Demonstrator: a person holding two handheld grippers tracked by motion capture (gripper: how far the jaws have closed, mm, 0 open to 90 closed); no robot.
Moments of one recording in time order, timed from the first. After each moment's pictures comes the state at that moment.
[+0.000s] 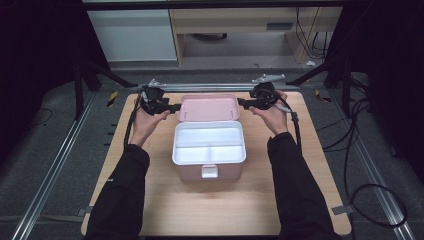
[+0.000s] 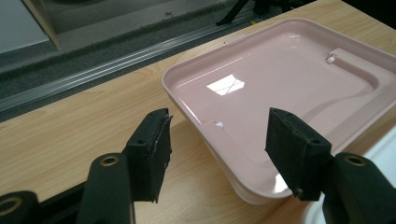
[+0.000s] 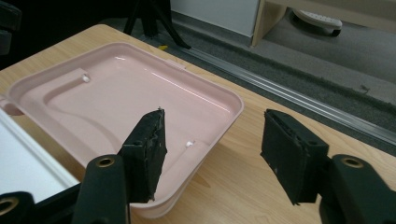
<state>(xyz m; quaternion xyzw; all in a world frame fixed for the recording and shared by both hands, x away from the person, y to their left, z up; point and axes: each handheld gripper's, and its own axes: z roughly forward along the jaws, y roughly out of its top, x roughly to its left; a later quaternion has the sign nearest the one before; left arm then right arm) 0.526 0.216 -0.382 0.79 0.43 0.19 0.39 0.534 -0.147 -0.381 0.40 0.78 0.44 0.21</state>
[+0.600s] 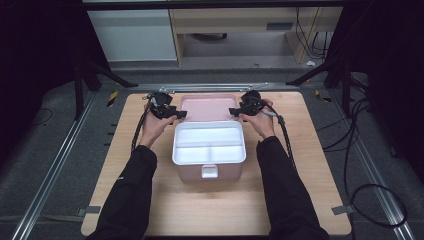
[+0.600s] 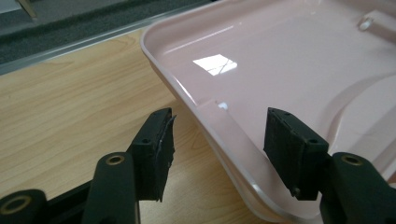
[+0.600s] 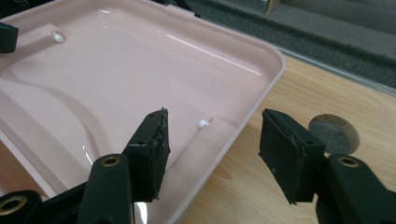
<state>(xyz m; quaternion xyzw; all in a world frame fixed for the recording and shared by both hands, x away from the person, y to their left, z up) 0.548 0.205 -0.425 0.81 0.44 0.16 0.35 0.559 -0.121 -0.435 0.42 0.80 0.41 0.16</state>
